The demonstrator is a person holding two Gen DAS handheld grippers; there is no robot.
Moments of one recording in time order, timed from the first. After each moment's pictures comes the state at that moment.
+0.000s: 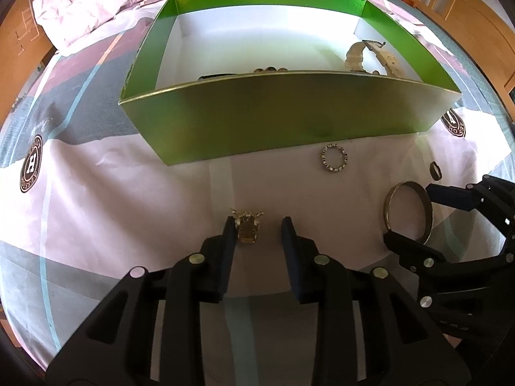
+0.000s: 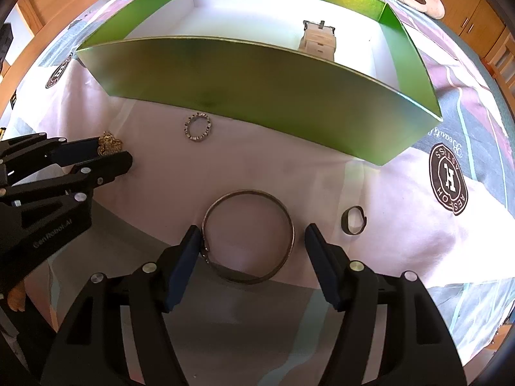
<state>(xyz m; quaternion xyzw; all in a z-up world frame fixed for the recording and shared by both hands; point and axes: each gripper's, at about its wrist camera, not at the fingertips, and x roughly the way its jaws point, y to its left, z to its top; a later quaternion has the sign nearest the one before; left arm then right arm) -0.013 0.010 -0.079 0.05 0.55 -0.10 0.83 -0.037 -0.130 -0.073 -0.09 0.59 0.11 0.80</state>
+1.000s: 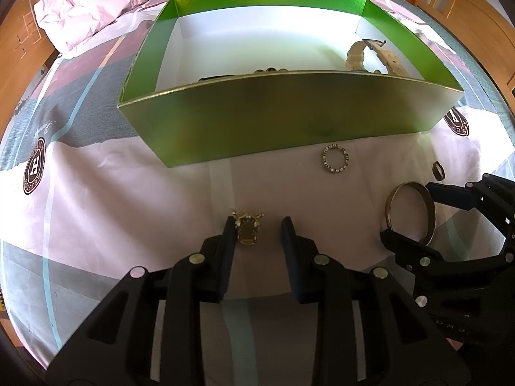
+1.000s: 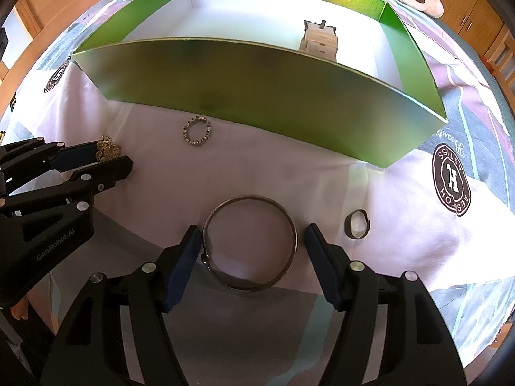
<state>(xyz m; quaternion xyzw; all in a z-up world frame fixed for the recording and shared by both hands) -0.012 0.007 -0.080 0.05 0.55 -0.09 0.83 -0.027 -0.124 -0.079 -0.09 0.59 0.11 0.80</state>
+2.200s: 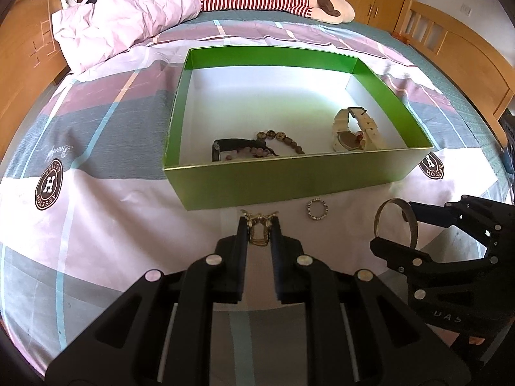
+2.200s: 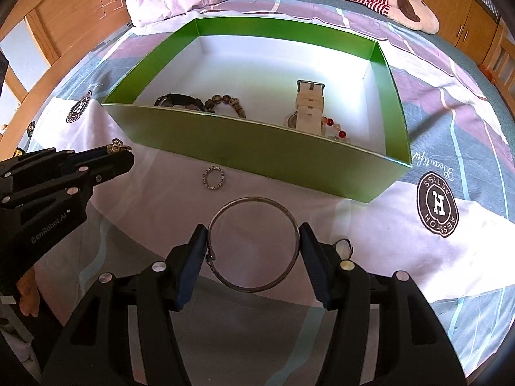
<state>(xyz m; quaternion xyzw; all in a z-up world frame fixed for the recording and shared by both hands) -0.018 0.025 -0.031 0.01 0.48 -0.10 0.87 -0.033 -0.137 -0.035 -0.06 0.53 0.13 0.83</state>
